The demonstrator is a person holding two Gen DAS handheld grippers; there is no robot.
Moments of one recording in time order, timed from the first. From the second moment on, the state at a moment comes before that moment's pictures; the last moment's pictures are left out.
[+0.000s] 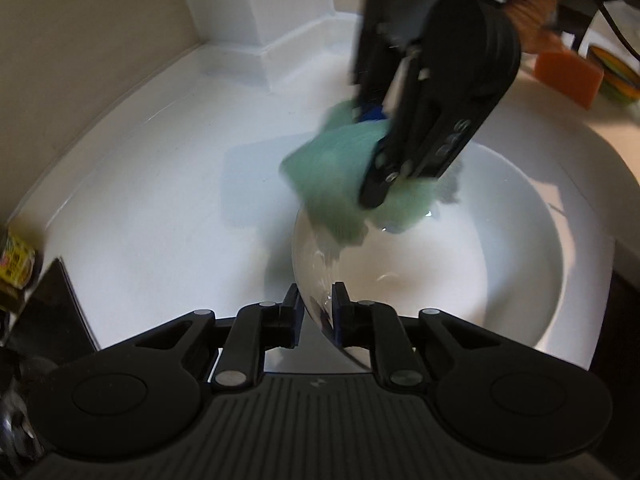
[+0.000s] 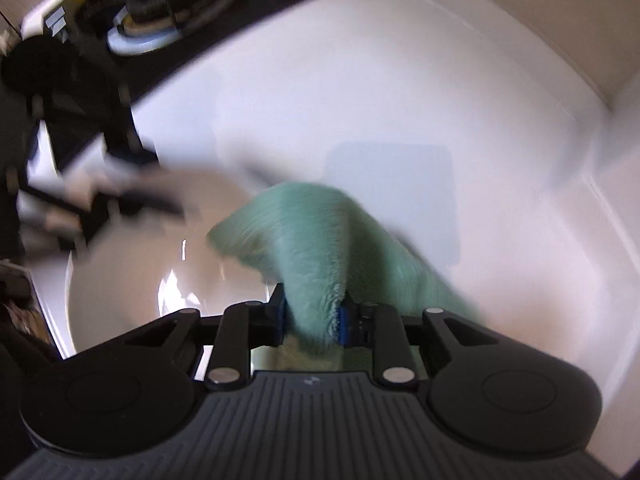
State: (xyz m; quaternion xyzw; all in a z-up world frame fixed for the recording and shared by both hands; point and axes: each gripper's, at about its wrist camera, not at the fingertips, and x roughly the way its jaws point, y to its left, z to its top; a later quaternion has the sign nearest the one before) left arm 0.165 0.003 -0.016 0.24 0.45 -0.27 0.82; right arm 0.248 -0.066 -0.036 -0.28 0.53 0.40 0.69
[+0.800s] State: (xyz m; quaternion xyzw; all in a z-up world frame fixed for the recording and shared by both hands) left arm 0.155 0.003 -0.017 0.18 0.47 -0.25 0.83; right arm 0.216 -0.121 -0.040 -0.25 0.56 0.36 0.70
